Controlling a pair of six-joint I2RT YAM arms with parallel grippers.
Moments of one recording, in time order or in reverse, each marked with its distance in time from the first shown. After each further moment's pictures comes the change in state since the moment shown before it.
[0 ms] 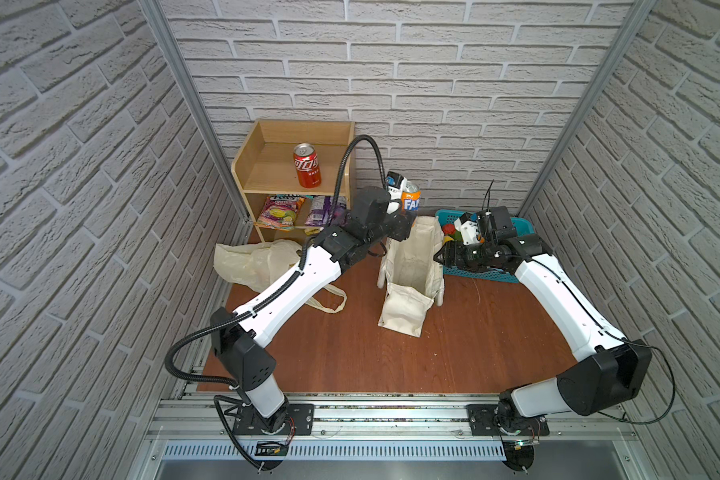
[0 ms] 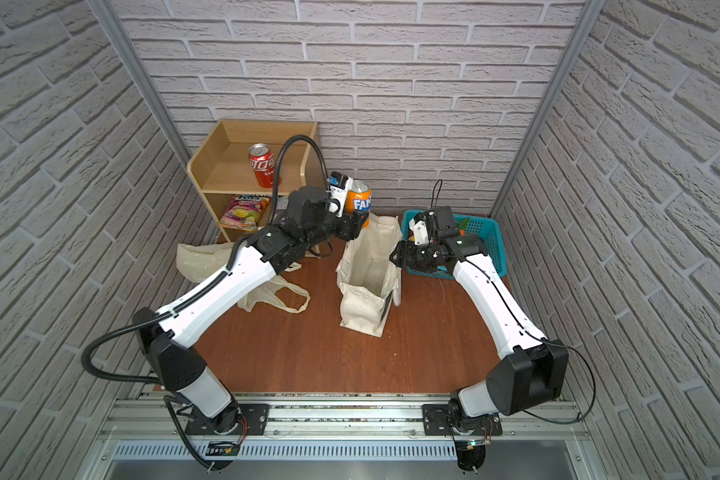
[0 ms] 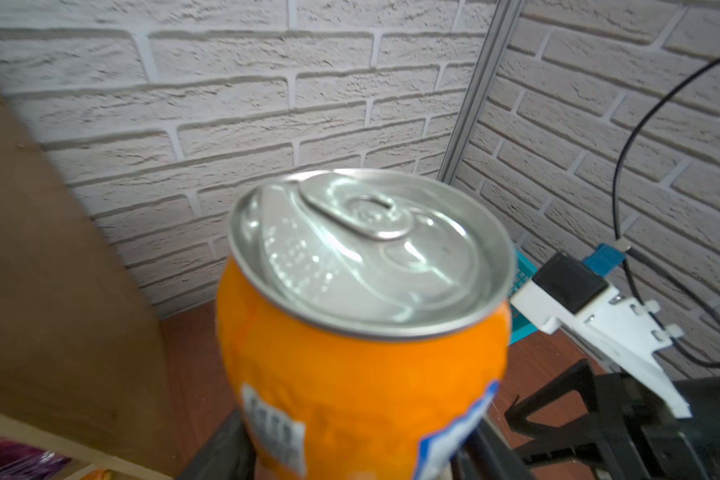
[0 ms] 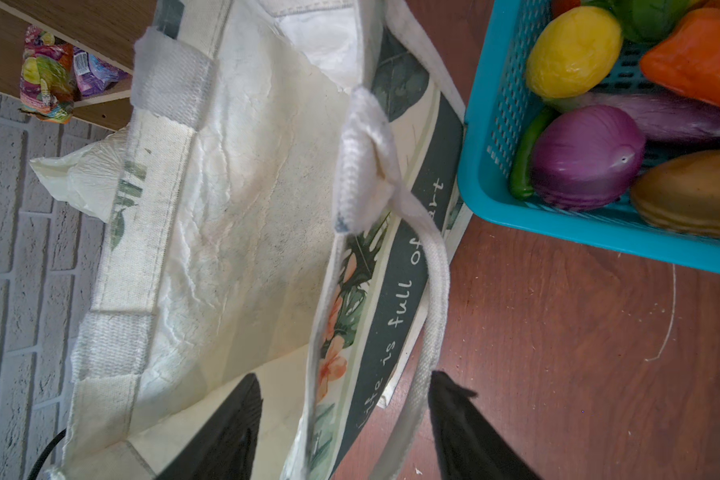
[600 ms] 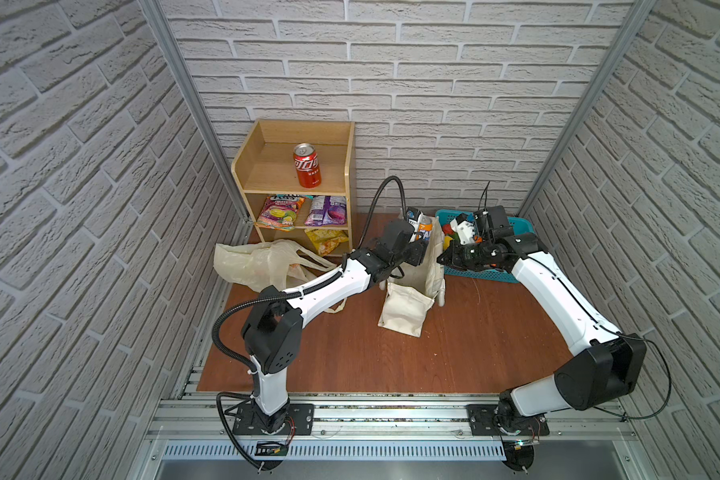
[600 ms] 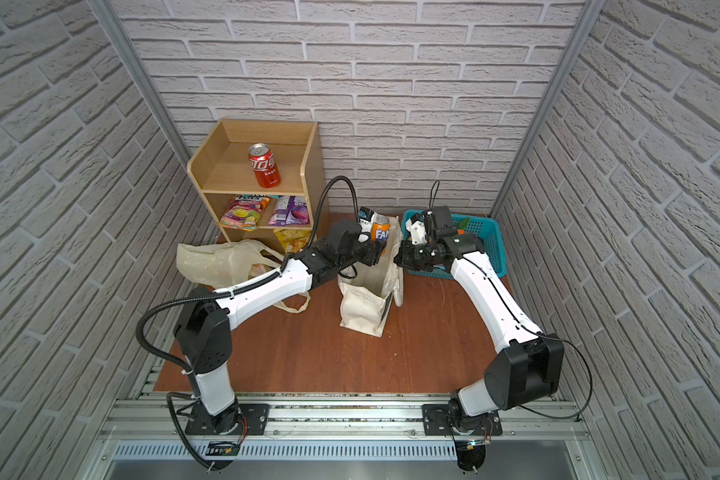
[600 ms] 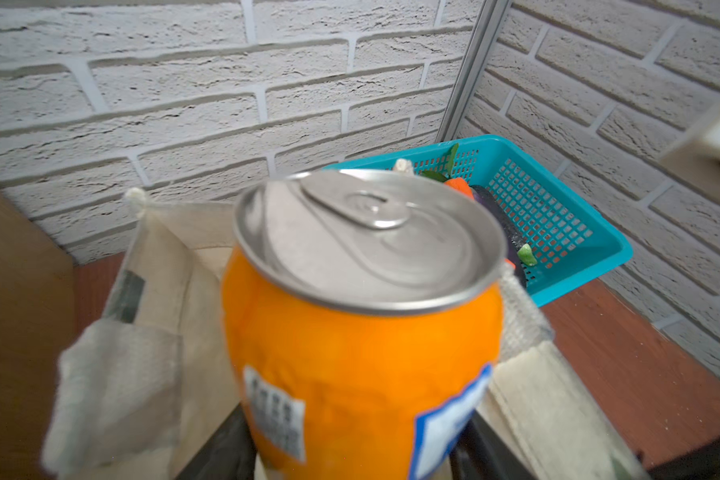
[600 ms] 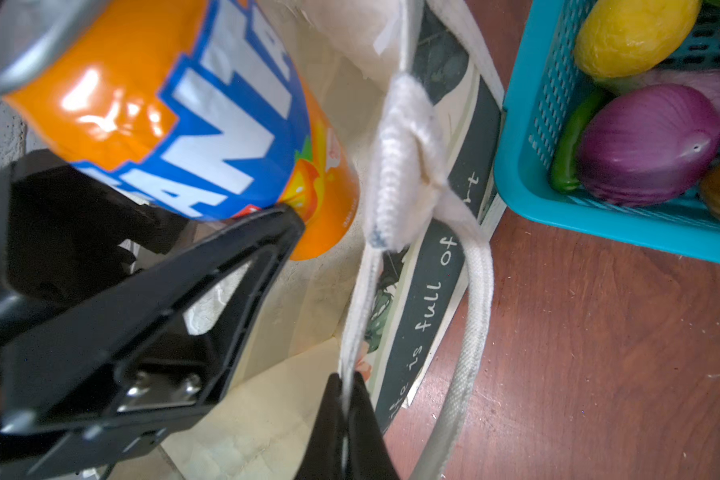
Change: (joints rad) left arm -0.069 0.158 -0.209 0.278 -0.045 -0.047; right arm -0.002 0.019 -0.002 0.017 -0.065 0.015
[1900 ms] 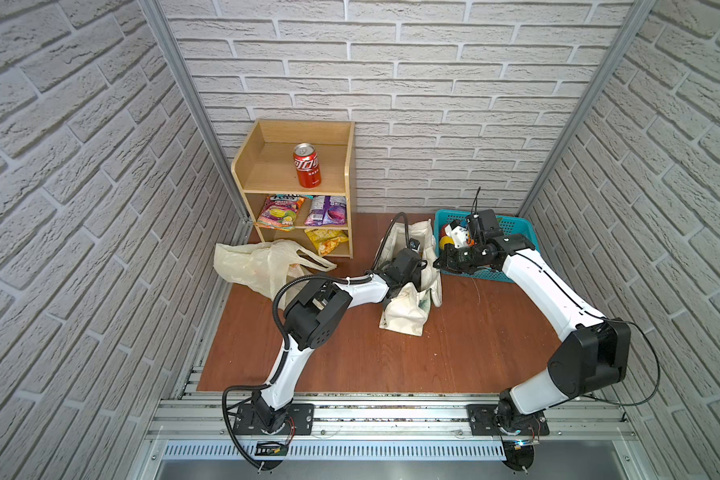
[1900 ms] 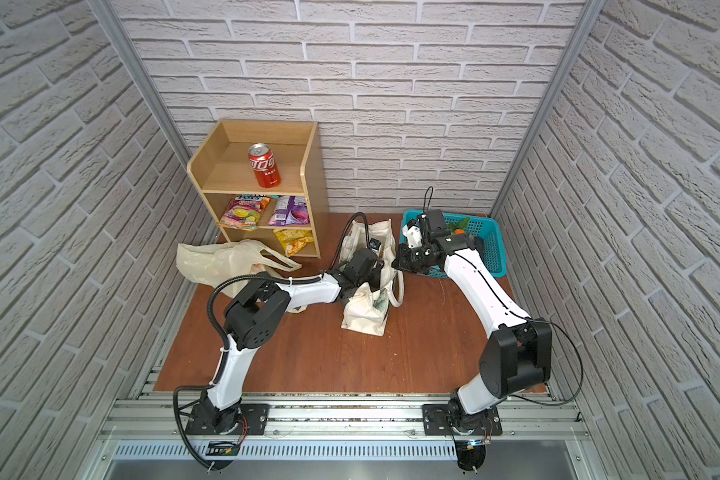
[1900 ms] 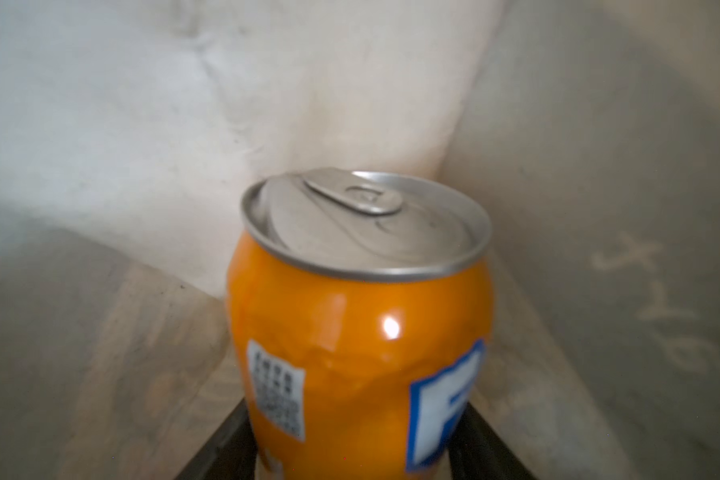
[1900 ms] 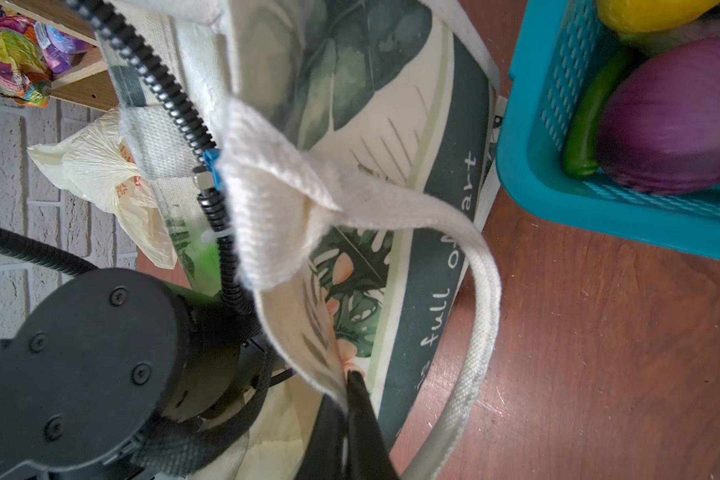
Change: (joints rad) left arm 0.000 0.327 -0.063 0.194 -0.064 -0.063; right arm -0.003 0.069 -0.037 0.040 -0.014 -0.003
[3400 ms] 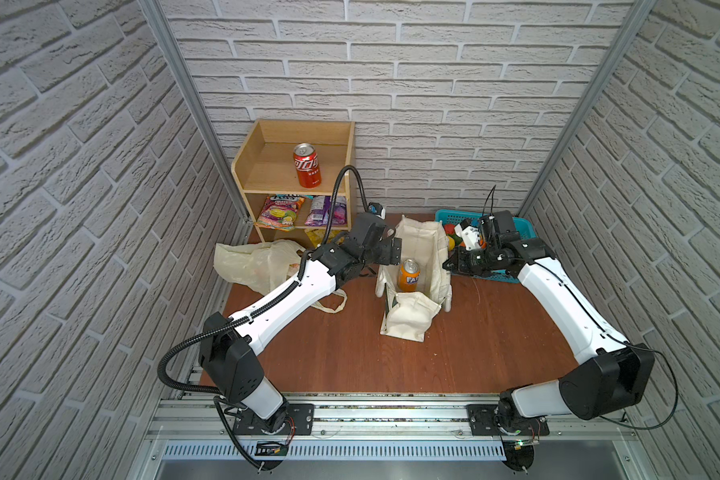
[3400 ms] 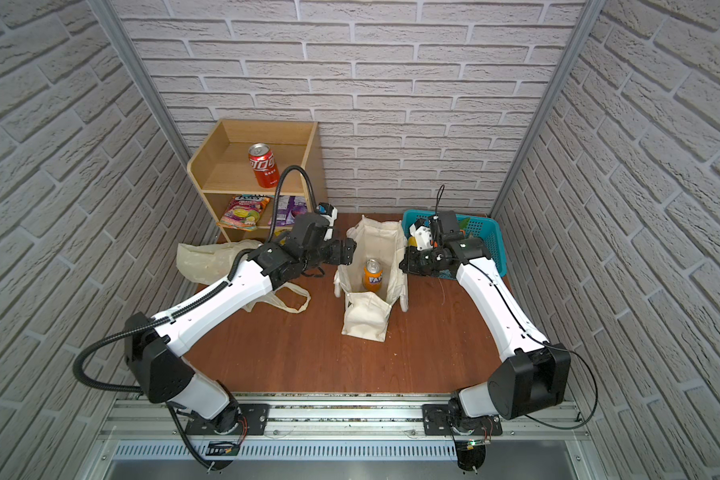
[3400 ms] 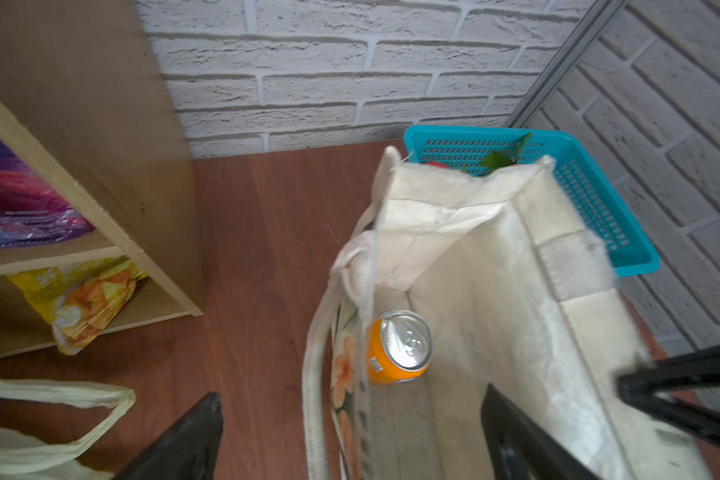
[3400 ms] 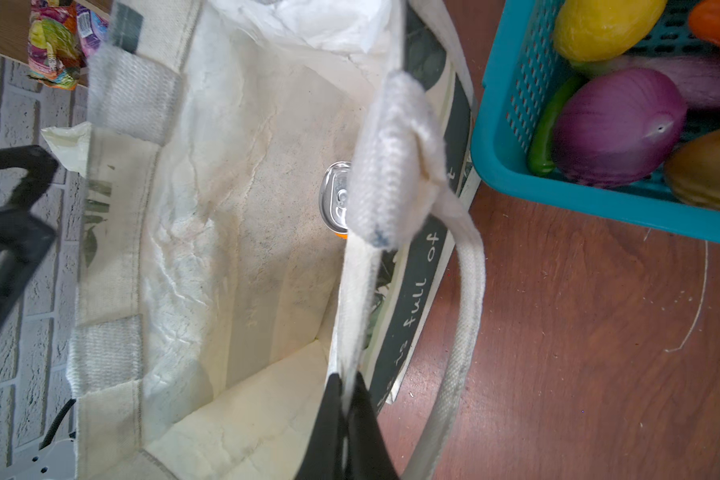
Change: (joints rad) left arm 0.087 -0.602 0.004 -0.610 0.008 -0.101; right arm -0.019 -0.128 -0.007 -0.084 0.012 -0.073
